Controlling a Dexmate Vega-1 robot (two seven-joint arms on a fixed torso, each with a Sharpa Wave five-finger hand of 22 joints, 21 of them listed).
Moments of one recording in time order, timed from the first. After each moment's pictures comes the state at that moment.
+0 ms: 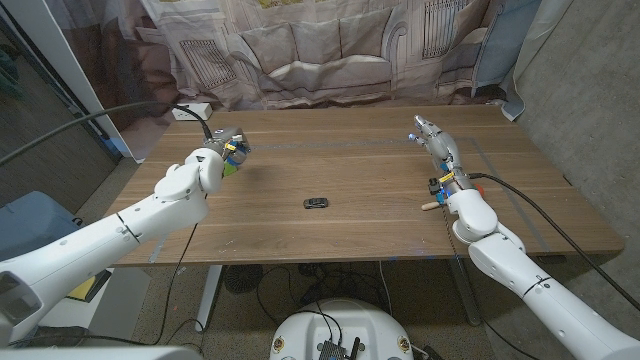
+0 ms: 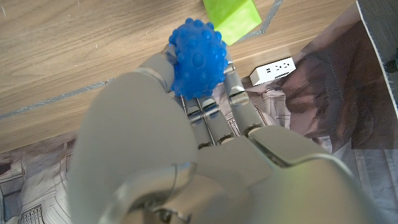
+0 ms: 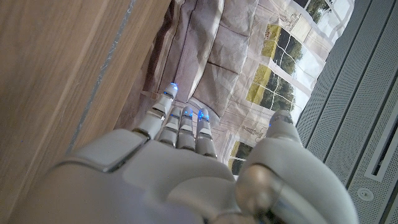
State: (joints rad) left arm 0.74 0.98 0.65 -1.99 0.50 0.77 -0.01; left_hand 1.32 0.05 0.42 -0.15 0.22 0.85 0.05 0.24 0.25 0.76 -0.03 0.26 0.40 0.79 -0.07 0.24 0.22 0.74 0.03 0.55 0.18; right arm -1.06 -0.57 -0.32 -1.66 0.36 0.35 -0.27; right_hand 0.39 0.08 0.14 -0.14 0.18 0.26 0.12 0.20 0.19 0.21 0.15 0.21 0.20 0.13 0.09 0.22 0.21 0.40 0.01 0.21 0.17
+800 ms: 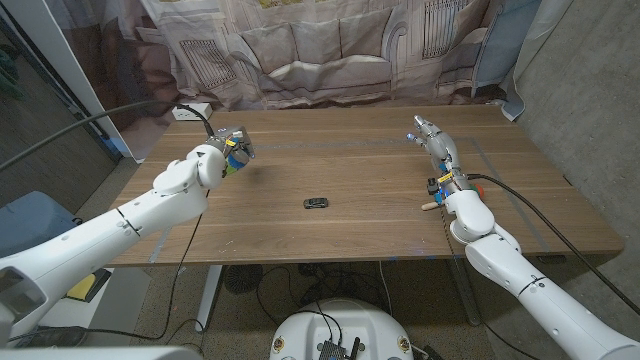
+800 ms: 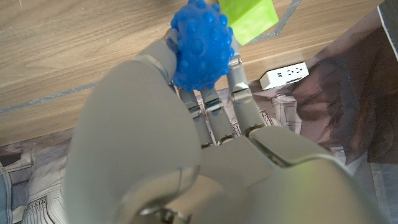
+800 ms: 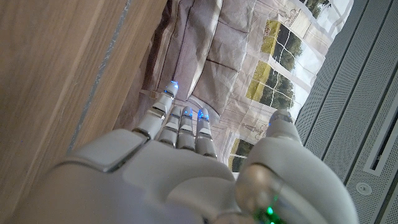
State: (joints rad) left arm 0.72 0.97 0.63 -1.96 0.45 0.71 -0.03; left_hand 1.38 -0.01 0.44 -0.17 0.21 1.10 0.04 0.34 0.28 0.97 -0.06 0.34 0.47 0.88 0.01 0.36 0.25 0.83 0.07 0.69 0.18; right arm -1.06 -0.55 -0.33 -1.63 0.35 0.37 -0.27; right_hand 0.40 0.08 0.14 -0.14 0.18 0.26 0.13 0.20 0.19 0.21 0.16 0.21 0.20 0.14 0.08 0.22 0.21 0.42 0.01 0.21 0.17
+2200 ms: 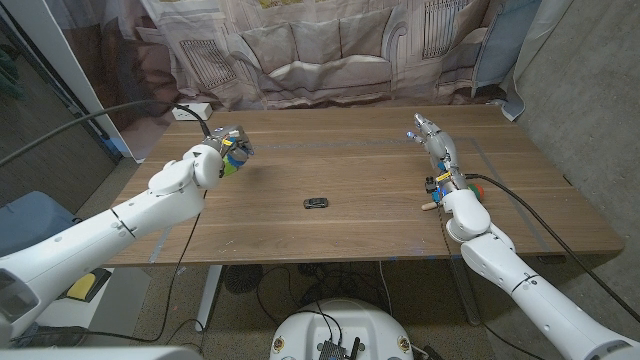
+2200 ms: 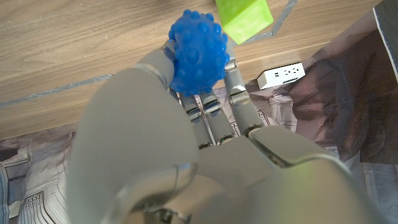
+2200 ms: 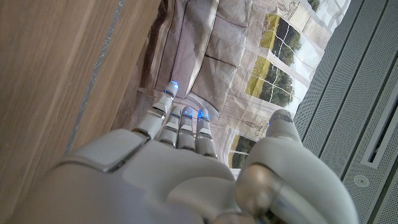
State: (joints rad) left arm 0.74 0.99 0.61 -1.99 0.42 0.73 -0.01; left_hand 1.32 0.05 0.43 -0.14 0.25 0.97 0.04 0.30 0.28 0.87 -0.05 0.25 0.49 0.84 -0.04 0.26 0.23 0.77 0.01 0.69 0.17; right arm -1.03 -0.52 -0.34 -1.58 0.35 0.41 -0.27; right_hand 0.40 0.08 0.14 -0.13 0.18 0.26 0.13 0.20 0.19 0.21 0.16 0.21 0.20 0.14 0.09 0.22 0.21 0.42 0.01 0.21 0.17
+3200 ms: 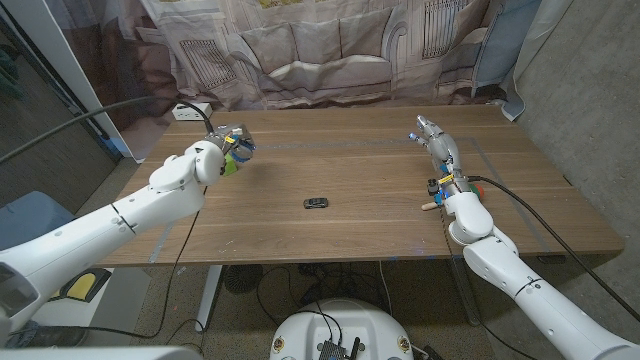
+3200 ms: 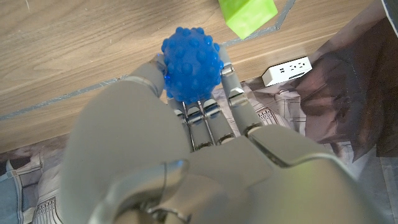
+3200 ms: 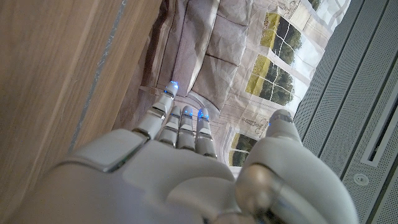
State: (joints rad) left arm 0.69 1.00 0.65 -1.99 0.46 0.71 -0.08; left_hand 1.17 0.07 0.40 -0.09 0.26 0.81 0.04 0.20 0.26 0.71 -0.03 0.20 0.46 0.73 -0.05 0.20 0.22 0.67 0.04 0.64 0.18; right arm -1.05 -0.53 -0.33 -1.59 0.35 0.42 -0.28; right_hand 0.40 0.08 0.14 -0.13 0.18 0.26 0.13 0.20 0.19 0.22 0.16 0.21 0.20 0.14 0.09 0.22 0.21 0.42 0.01 0.20 0.17
